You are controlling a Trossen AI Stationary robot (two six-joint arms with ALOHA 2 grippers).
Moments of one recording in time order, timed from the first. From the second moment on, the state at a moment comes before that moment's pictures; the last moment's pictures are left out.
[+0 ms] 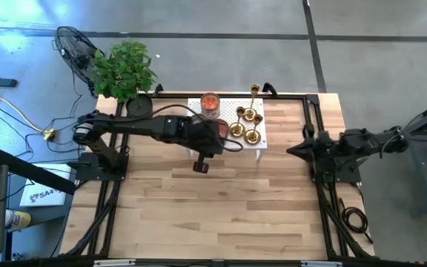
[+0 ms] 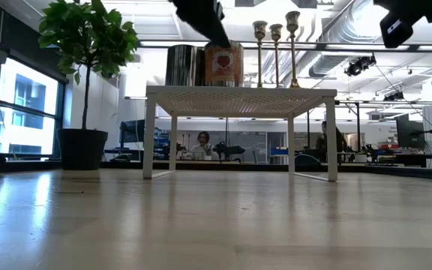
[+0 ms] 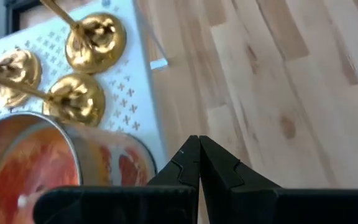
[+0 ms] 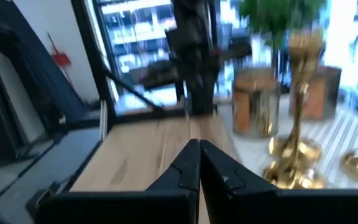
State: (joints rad) left arm 0.00 1.69 1.62 -0.79 -0.06 0.29; right arm 0.27 0.21 0.44 -0.27 0.23 0.18
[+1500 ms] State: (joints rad) left arm -0.13 0.45 0.40 0.04 -0.10 -0.03; right arm 0.27 0.00 0.25 -0.07 0.16 -0.16
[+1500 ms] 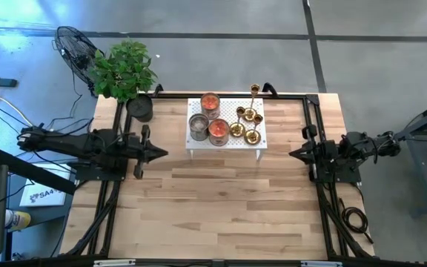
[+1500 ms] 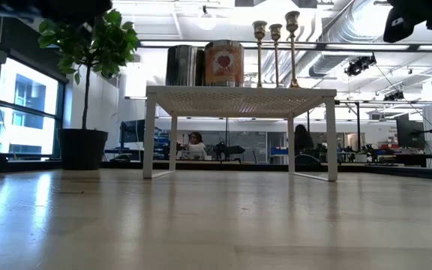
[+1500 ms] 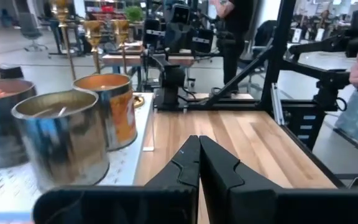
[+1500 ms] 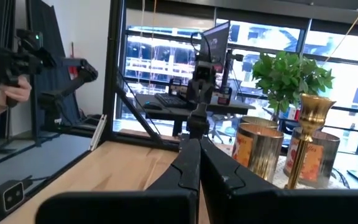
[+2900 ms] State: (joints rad) left arm -0.16 0.01 0.12 -0.13 -0.19 -0.08; right arm 0.27 0.00 0.25 -0.05 0.15 -0.20
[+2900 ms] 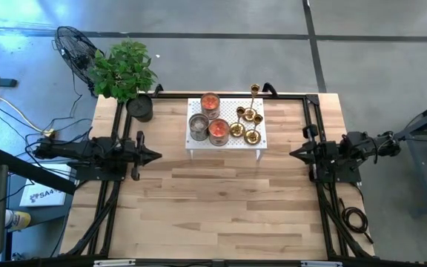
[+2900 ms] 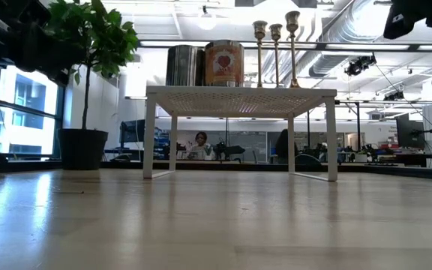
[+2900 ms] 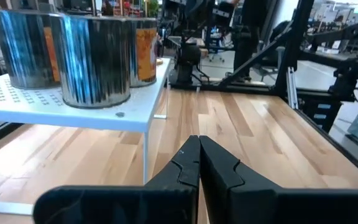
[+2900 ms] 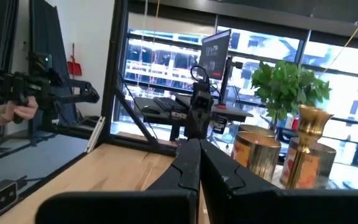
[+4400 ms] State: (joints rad) left arm -0.16 0.01 0.08 -0.10 -0.15 -0.10; right arm 0.27 0.00 0.01 0.19 0.26 -0.15
